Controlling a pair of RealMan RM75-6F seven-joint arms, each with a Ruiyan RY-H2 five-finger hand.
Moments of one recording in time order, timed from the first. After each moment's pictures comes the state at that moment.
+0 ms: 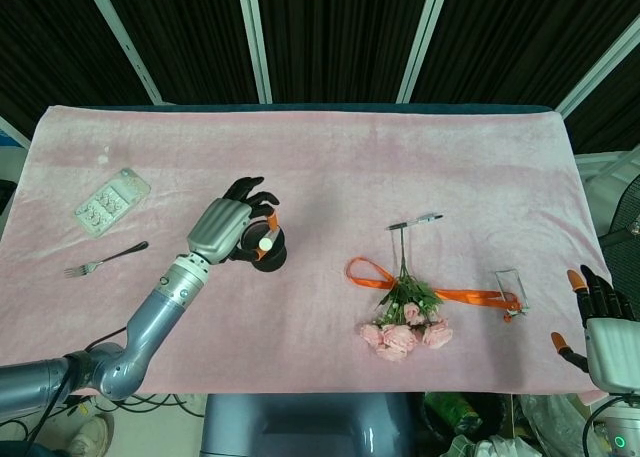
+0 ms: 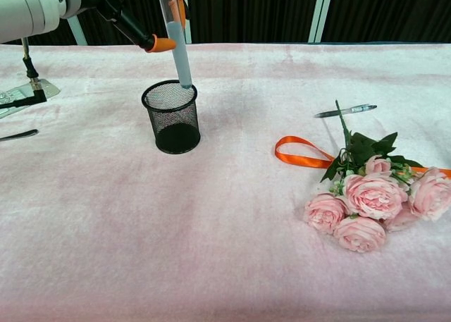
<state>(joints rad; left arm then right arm) -0.83 -1.38 -0.32 -1.77 1.00 0.95 0.25 0.03 -1.13 0.06 -1.59 -1.49 1.51 -0.15</state>
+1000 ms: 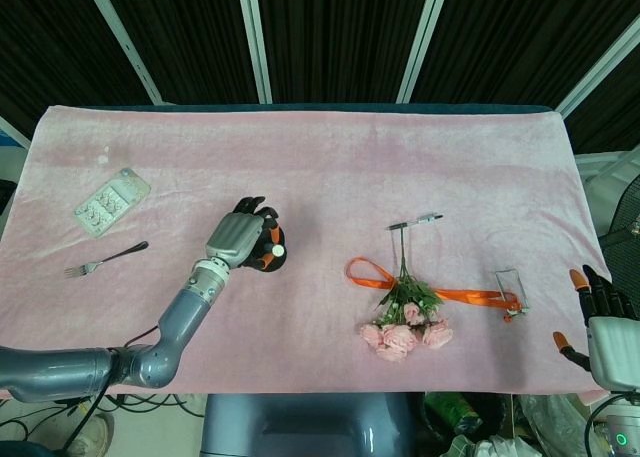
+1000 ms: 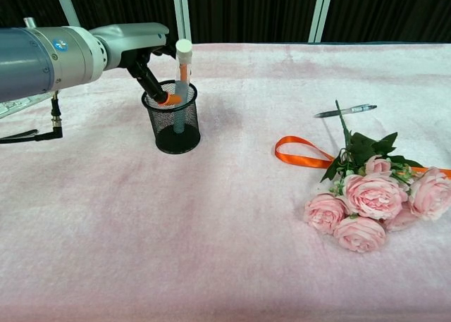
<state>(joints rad) -0.98 -1.52 -0.24 -1.63 0.67 0.96 0.46 0.03 -1.13 0.07 -1.59 -1.46 1.50 -0.13</state>
